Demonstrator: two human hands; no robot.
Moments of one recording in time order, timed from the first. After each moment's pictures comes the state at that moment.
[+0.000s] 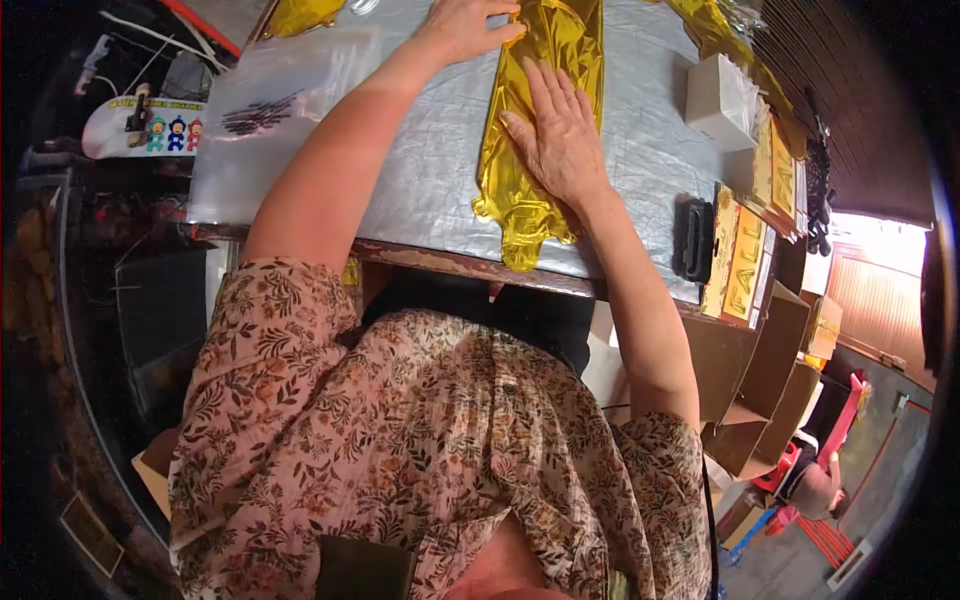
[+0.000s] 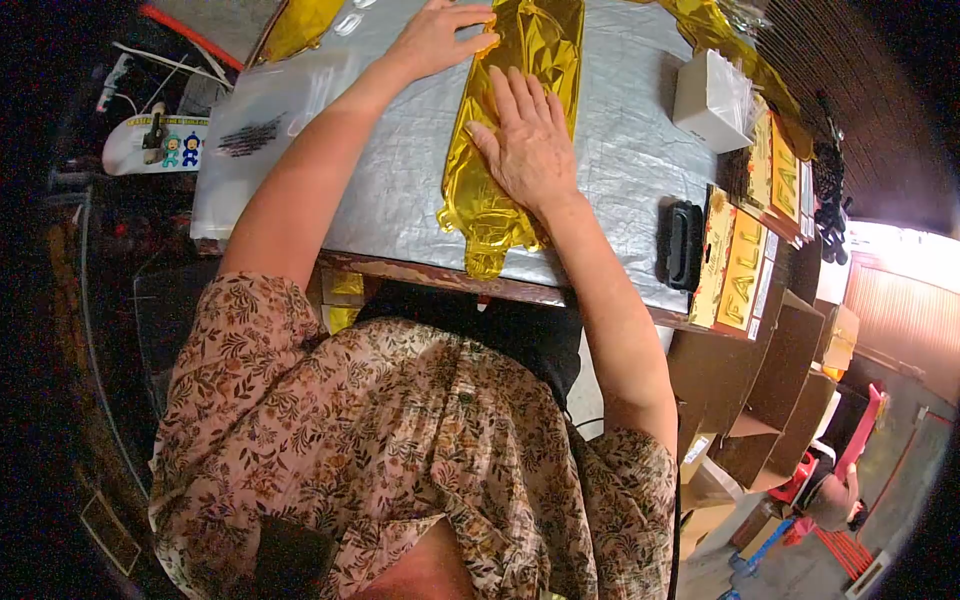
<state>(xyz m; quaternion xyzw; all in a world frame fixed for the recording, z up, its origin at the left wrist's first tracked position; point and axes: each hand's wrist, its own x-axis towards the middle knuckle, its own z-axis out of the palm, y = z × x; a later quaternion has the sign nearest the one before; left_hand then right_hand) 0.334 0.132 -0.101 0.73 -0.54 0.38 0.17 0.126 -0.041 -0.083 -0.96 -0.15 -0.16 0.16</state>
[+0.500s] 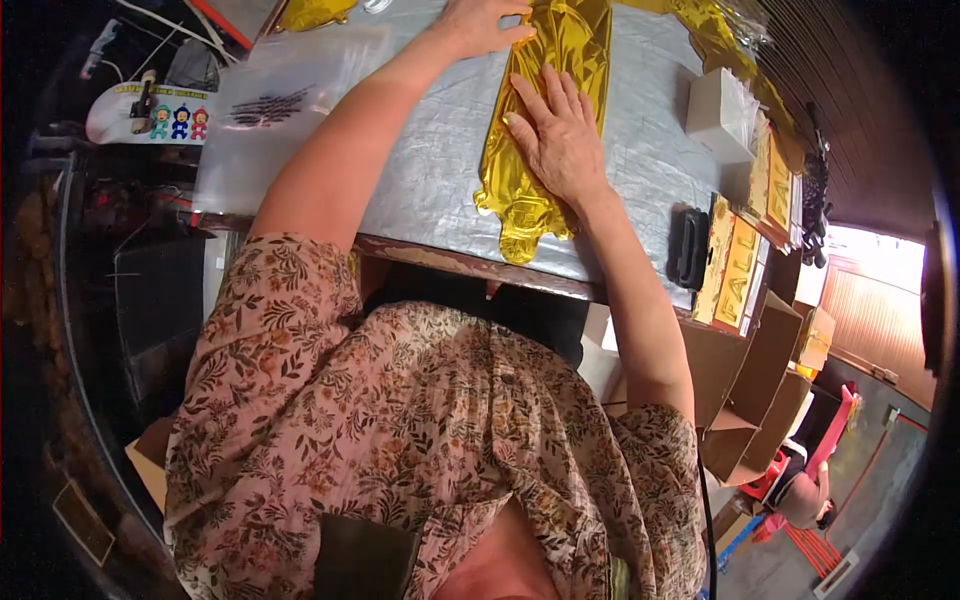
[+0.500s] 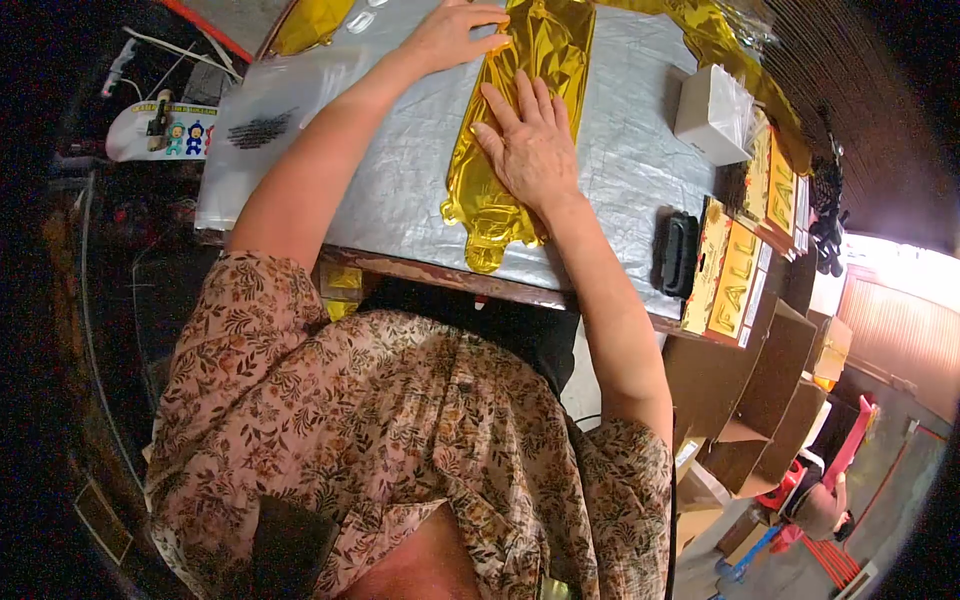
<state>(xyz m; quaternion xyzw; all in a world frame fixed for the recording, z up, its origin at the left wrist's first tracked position) 0.343 0.125 -0.105 0.81 -0.43 0.24 0.32 0.134 -0.042 -0.087 -0.97 -0.16 -0.15 0.13</state>
